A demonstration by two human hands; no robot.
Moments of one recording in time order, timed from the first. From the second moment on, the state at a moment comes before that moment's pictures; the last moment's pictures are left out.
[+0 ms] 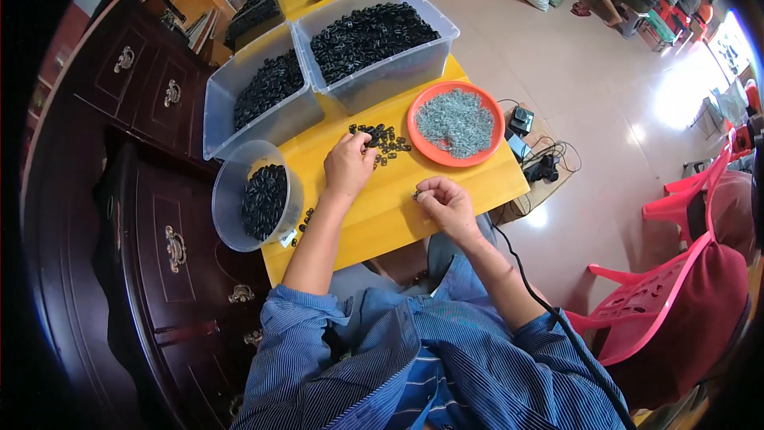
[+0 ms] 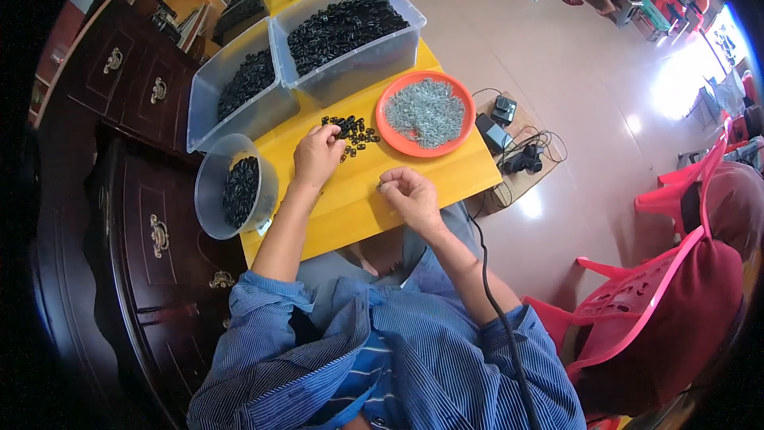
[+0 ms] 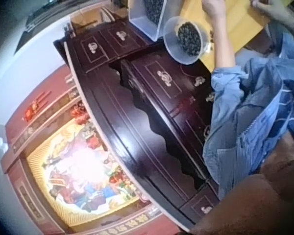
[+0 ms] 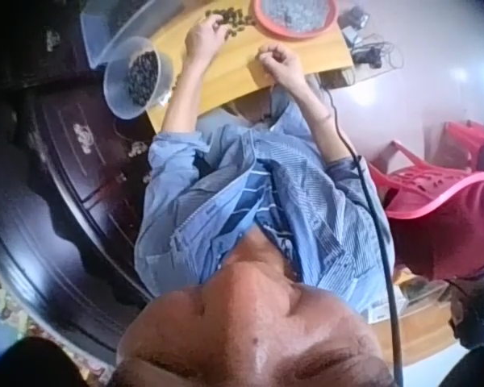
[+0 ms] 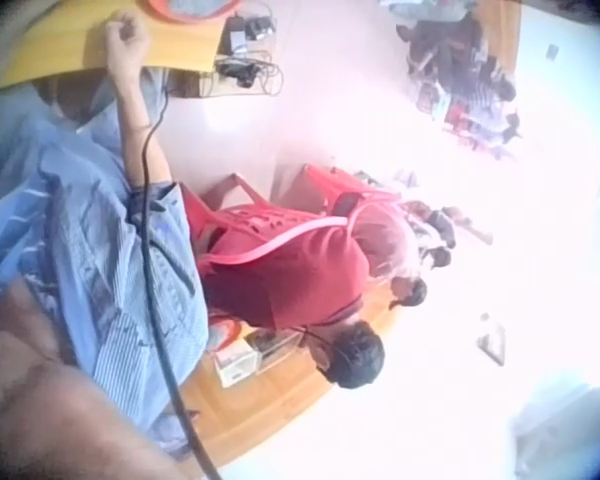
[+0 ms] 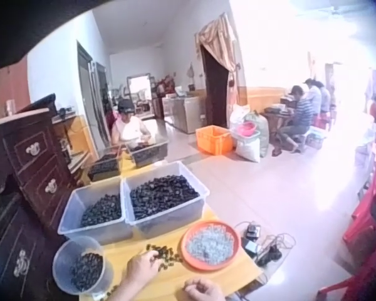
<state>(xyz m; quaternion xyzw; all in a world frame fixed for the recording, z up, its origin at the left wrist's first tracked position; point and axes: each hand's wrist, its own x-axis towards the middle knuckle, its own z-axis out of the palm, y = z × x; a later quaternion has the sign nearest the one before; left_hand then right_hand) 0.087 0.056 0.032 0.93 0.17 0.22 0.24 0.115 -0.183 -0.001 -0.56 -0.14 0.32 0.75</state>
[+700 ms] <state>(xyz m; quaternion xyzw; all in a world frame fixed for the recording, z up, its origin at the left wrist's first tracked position) 0.108 0.055 0.031 0.97 0.13 0.16 0.11 0.117 -0.181 -0.004 -0.54 -0.14 0.31 0.76</state>
